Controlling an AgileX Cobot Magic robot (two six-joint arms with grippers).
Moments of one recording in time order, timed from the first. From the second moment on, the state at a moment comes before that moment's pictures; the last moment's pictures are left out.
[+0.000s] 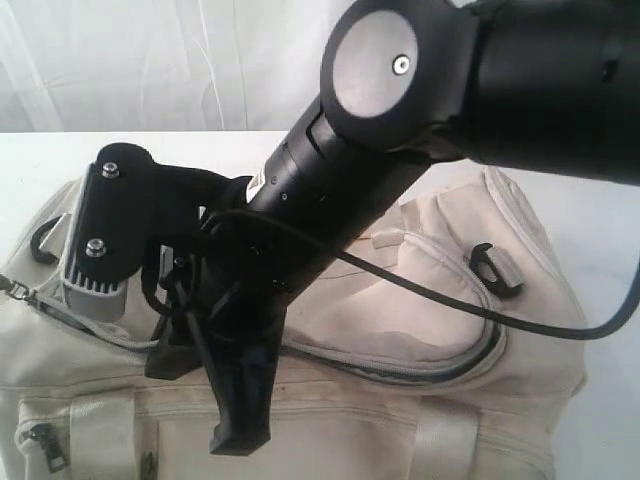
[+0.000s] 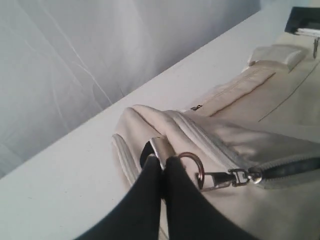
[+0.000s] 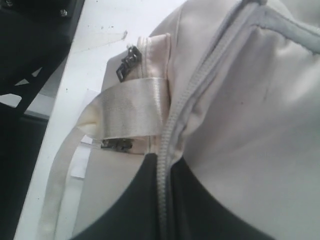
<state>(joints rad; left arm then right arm) -1.16 0.35 -0.39 1.13 0.77 -0.81 1.03 1.60 -1.28 0.54 0.90 -1.17</state>
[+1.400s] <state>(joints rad) -1.16 0.56 -0.47 1.31 0.78 -0.42 1.11 1.64 -1.27 0.94 0.41 -1.23</state>
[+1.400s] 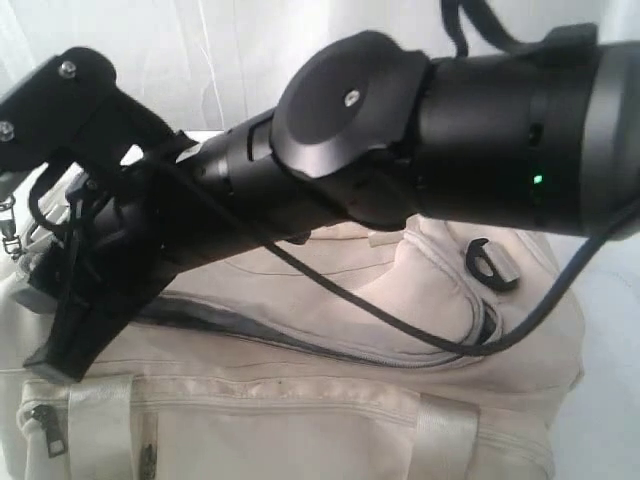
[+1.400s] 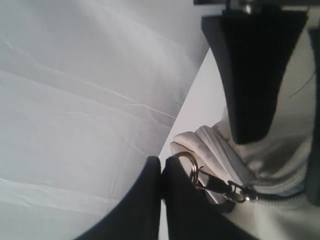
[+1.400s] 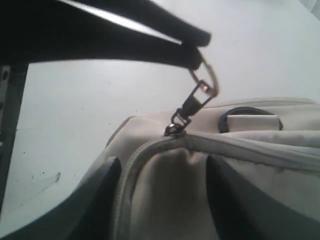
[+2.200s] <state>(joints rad) -1.15 0.73 -0.48 1.41 0.90 -0.41 1.11 1.63 -1.27 0.89 0.56 -1.23</state>
